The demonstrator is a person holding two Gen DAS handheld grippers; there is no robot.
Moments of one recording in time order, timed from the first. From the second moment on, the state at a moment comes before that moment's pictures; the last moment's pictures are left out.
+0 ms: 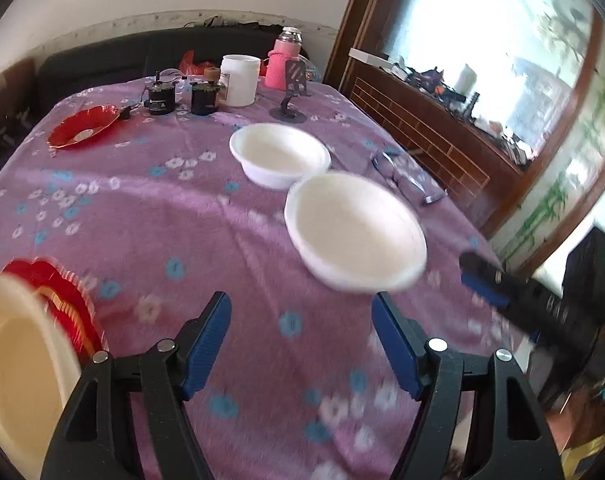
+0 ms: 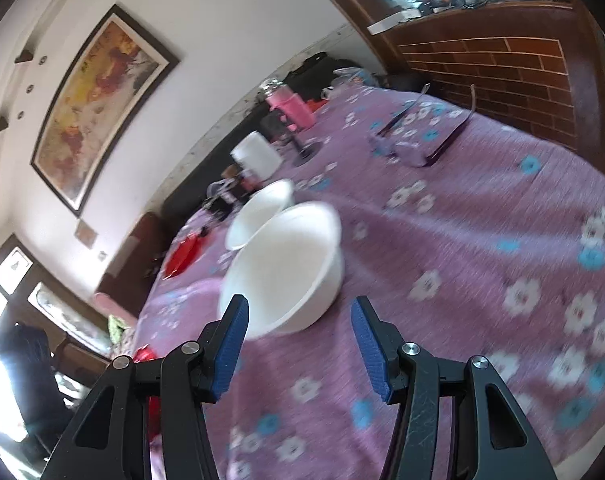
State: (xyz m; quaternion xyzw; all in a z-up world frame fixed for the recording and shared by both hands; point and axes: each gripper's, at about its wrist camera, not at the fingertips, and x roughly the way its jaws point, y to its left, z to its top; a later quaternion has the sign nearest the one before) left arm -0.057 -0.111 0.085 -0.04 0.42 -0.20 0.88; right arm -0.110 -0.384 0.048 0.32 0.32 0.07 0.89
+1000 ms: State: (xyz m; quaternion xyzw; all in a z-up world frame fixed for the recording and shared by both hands) left arm -0.095 -0.074 0.053 -0.04 0.43 -0.18 0.88; right arm -0.138 -0.306 0.045 0.21 0.37 0.16 0.89
